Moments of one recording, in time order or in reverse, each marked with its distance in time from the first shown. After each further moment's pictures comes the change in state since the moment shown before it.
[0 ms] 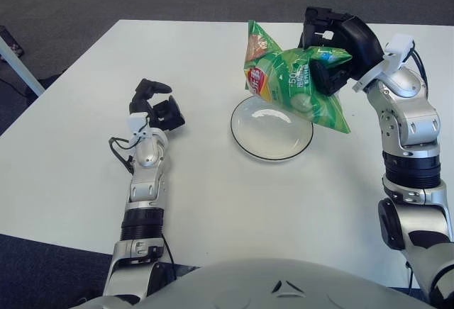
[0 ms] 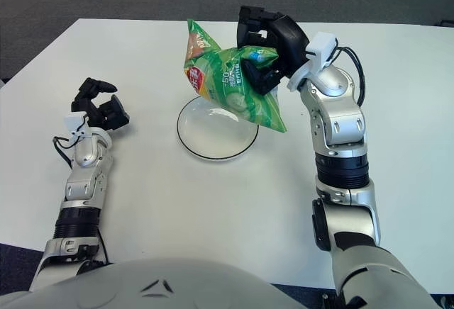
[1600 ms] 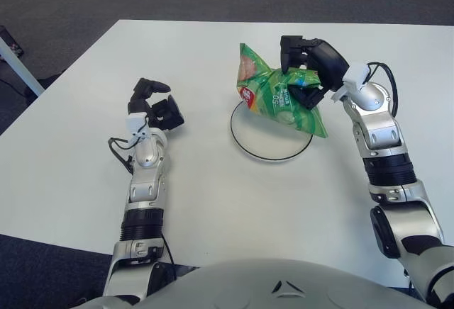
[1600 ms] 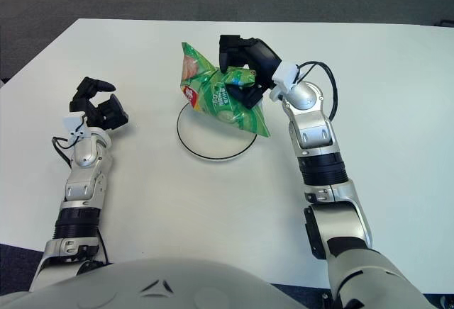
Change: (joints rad) left arm 0.004 0.000 0.001 -0.013 0.005 -0.012 0.012; right arm 0.040 0.031 0.124 0.269 -0.223 -0.440 0.031
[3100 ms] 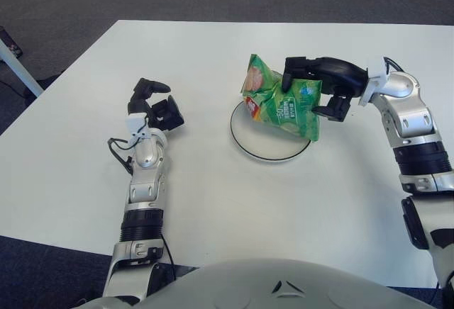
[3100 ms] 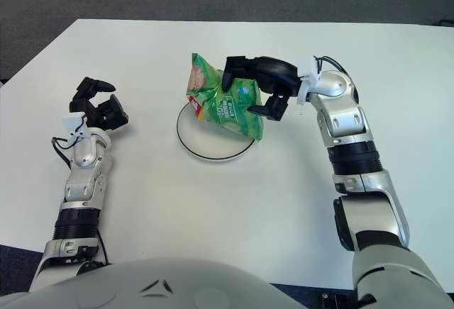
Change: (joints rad) left arm 0.002 0.000 -0.001 0.001 -0.001 0.004 -0.005; right arm -0.097 -0.197 0.010 0.145 0.254 0.144 0.584
